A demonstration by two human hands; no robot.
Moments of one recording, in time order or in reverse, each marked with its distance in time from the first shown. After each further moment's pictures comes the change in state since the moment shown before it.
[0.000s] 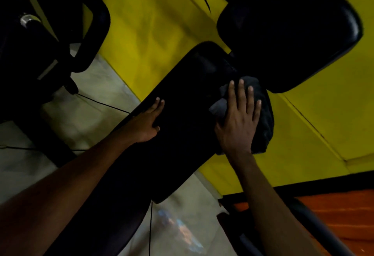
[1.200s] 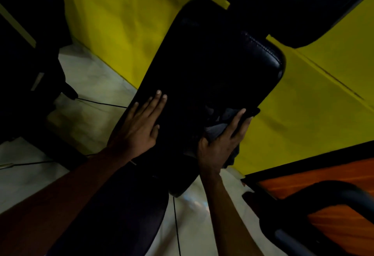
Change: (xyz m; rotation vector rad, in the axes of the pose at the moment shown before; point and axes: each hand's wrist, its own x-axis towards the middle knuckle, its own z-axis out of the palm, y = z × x) left_hand -0.017 -0.020 0.041 0.464 0.283 0.203; right_hand -0.104 -0.070 0.088 0.719 0.241 0.589
